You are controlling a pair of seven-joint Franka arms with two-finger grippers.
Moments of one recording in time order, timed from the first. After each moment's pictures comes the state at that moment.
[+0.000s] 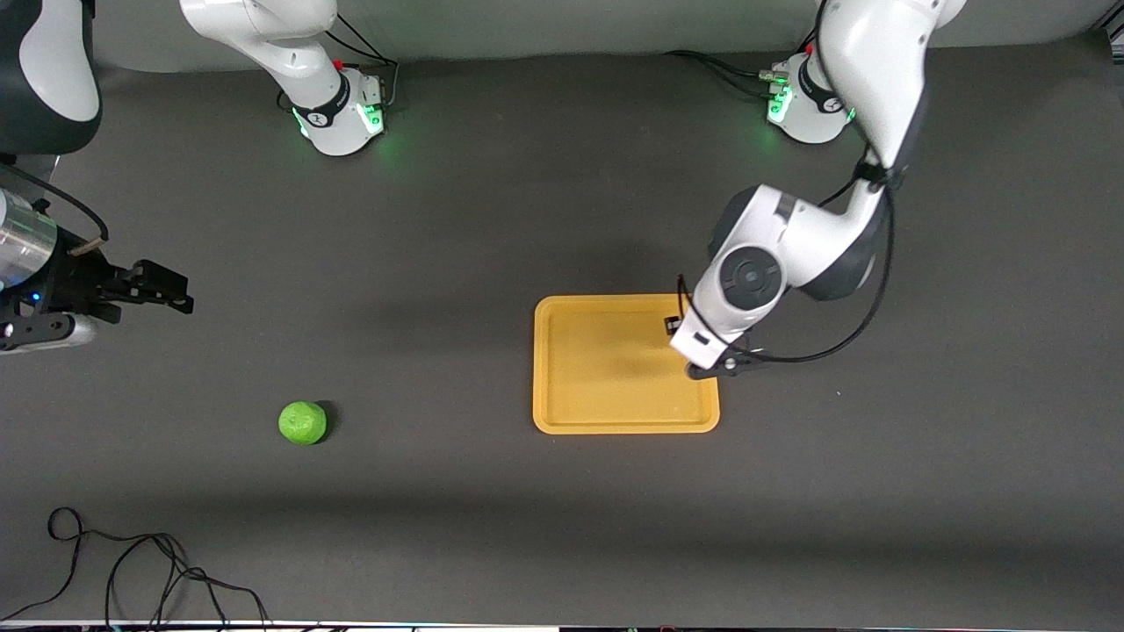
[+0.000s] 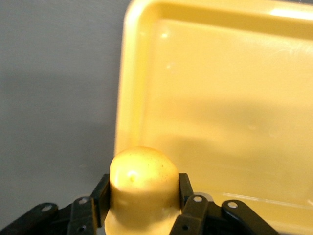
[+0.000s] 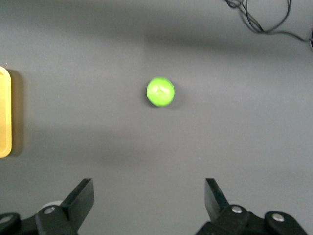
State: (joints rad) left arm -0.48 0.53 -0.05 -1.73 -0.04 2.08 -0.66; right arm 0.03 0.17 0.00 -1.48 0.01 1.65 -0.07
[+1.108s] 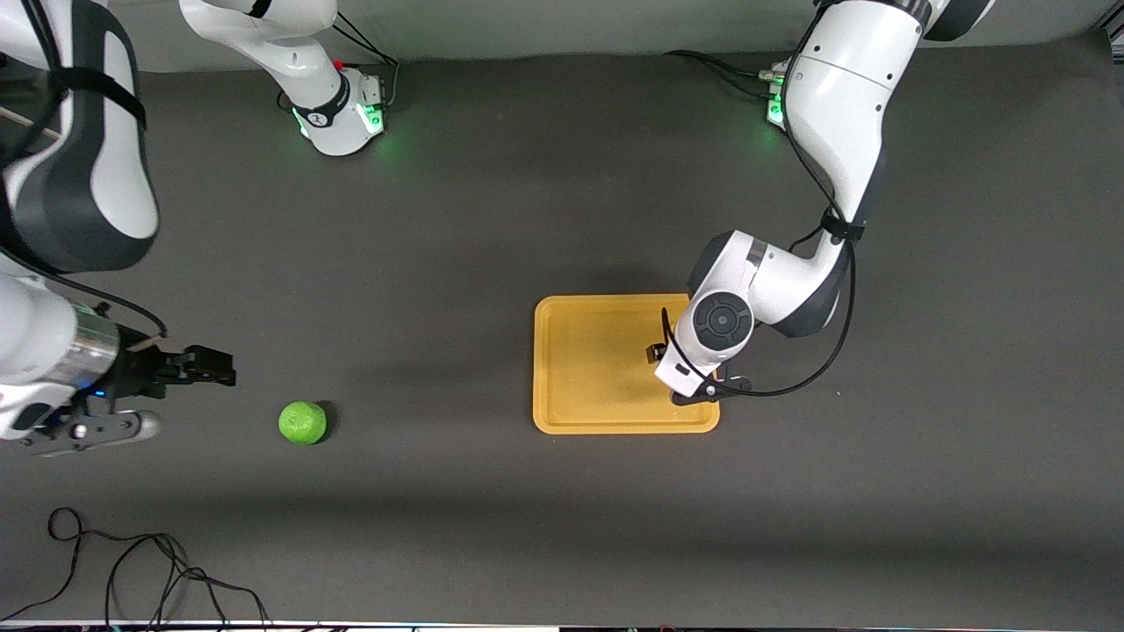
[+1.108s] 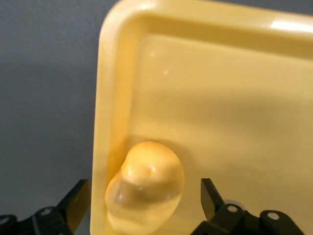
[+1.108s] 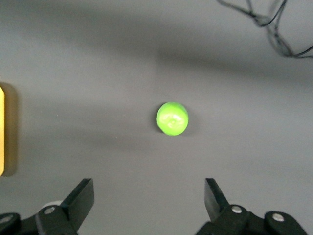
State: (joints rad) left arm -0.47 0.64 -0.03 -1.65 -0.04 2.13 -0.66; right arm 0.08 0.45 0.00 -1.26 0.01 1.65 -0.07
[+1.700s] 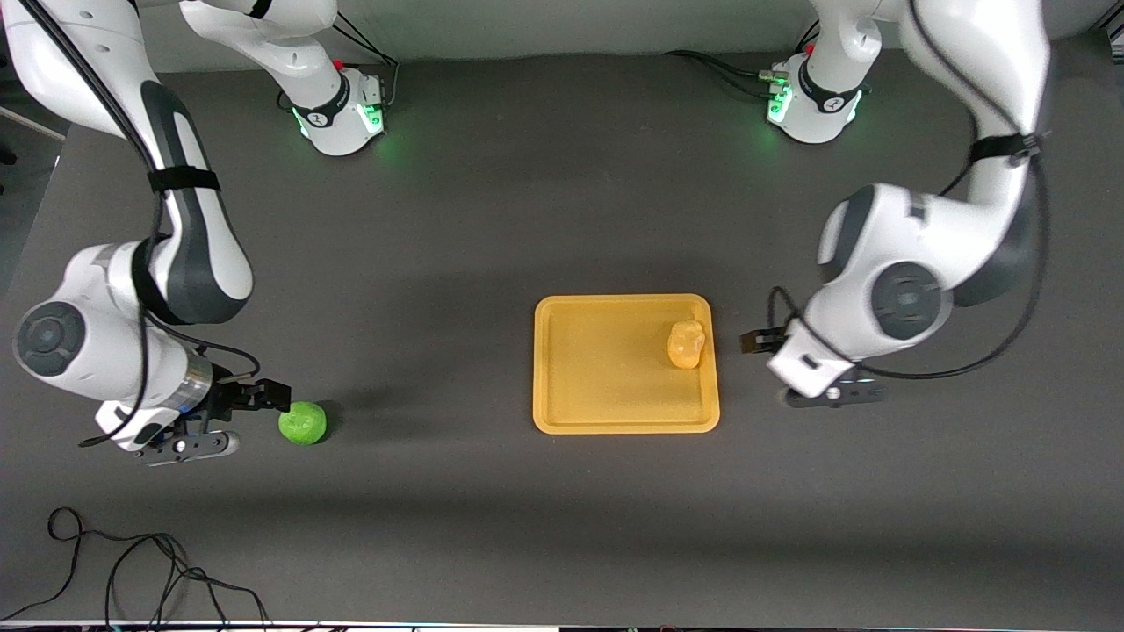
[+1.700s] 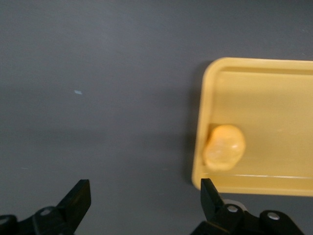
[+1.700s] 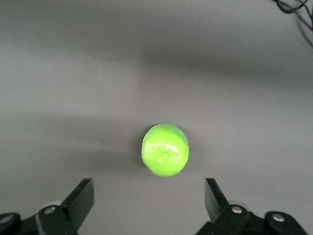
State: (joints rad) left arm -0.24 0.36 -0.01 -1.62 -0.04 1.81 -0.28; right arm 0.06 0.45 -0.02 -1.69 0.01 2.20 -0.07
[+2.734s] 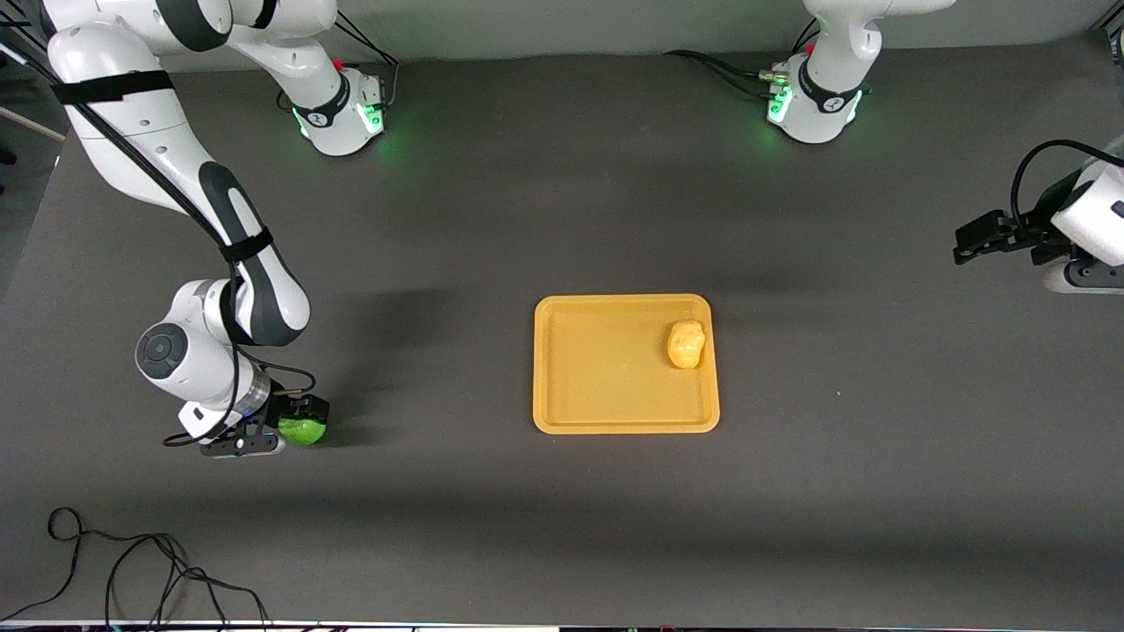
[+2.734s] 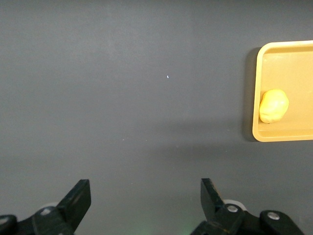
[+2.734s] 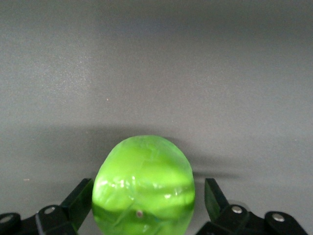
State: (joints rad) left arm 0.02 -0.02 -0.01 -1.74 0.00 1.64 0.04; right arm 0.04 0.62 -0.02 -1.85 0.05 2.57 -0.07
